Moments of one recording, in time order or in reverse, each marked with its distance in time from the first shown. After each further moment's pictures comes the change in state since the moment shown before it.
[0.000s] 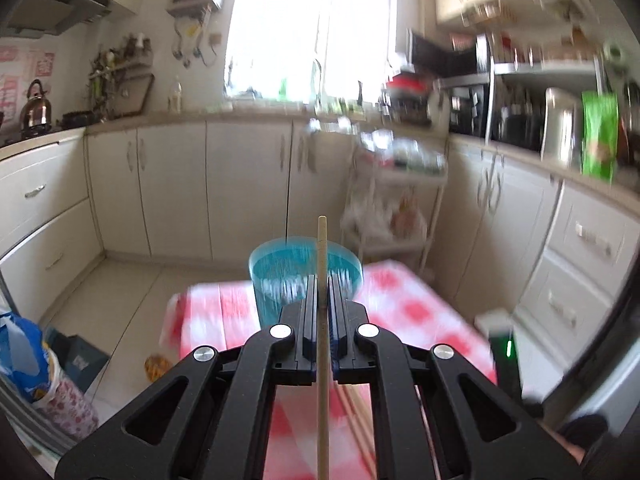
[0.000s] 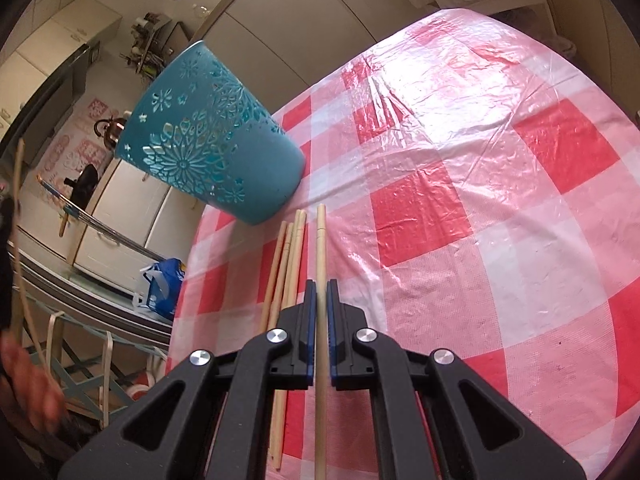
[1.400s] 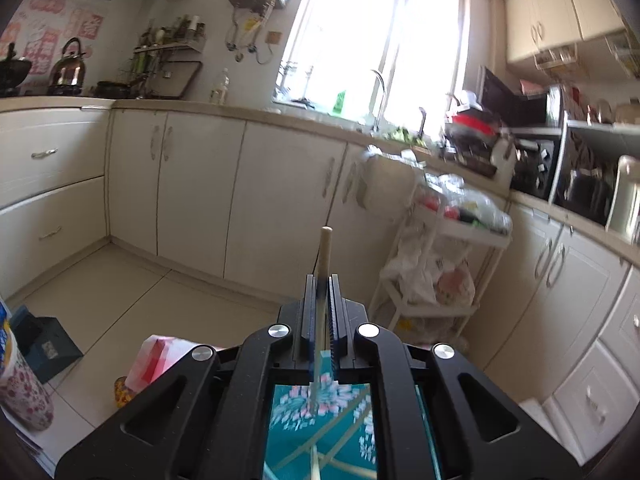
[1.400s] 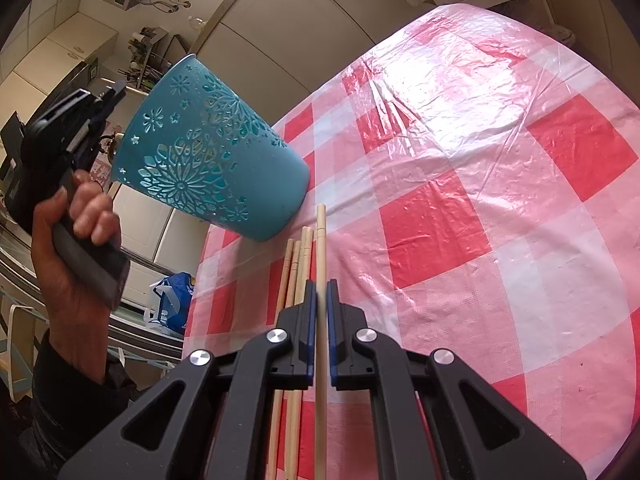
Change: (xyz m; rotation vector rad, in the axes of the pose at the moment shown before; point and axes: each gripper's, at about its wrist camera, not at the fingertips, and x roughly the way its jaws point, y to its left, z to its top) left arm 0.186 0.044 0.027 -0.167 -0.053 0.115; right arm 0.009 -0.001 0.008 0.042 -0.024 0.031
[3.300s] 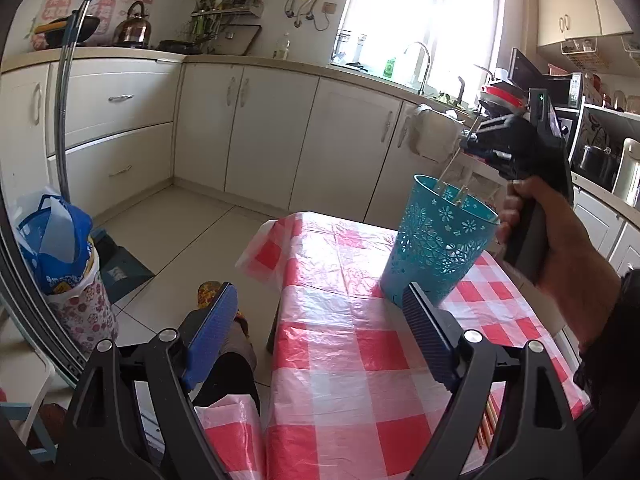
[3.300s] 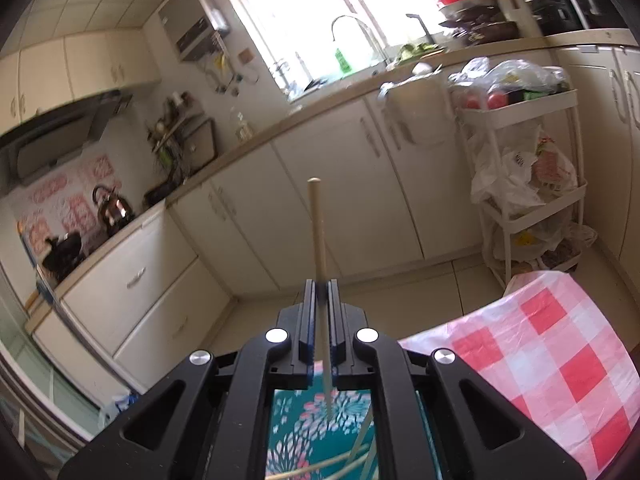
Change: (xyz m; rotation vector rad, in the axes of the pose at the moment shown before) left arm -0.203 0.126 -0.118 -0.074 0.133 0.124; right arm 0.028 0.193 0.154 -0.279 -0.473 -0.146
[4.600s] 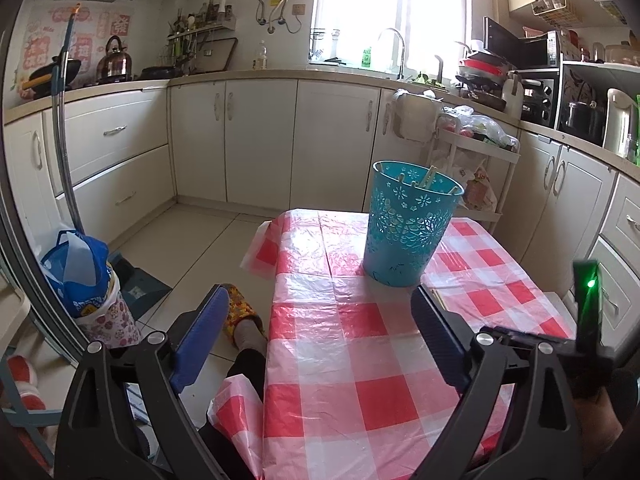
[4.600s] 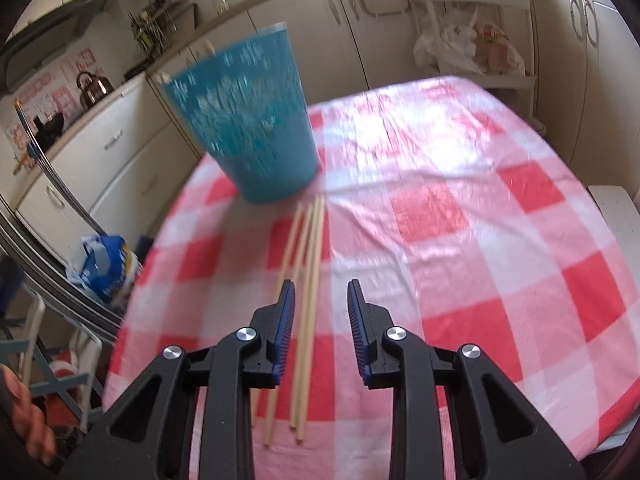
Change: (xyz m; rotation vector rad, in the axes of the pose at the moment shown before) left arm -0.056 -0.048 -0.007 0.156 0.018 0.037; right arm -0.130 -0.081 -0.209 -0.063 0.402 -0.122
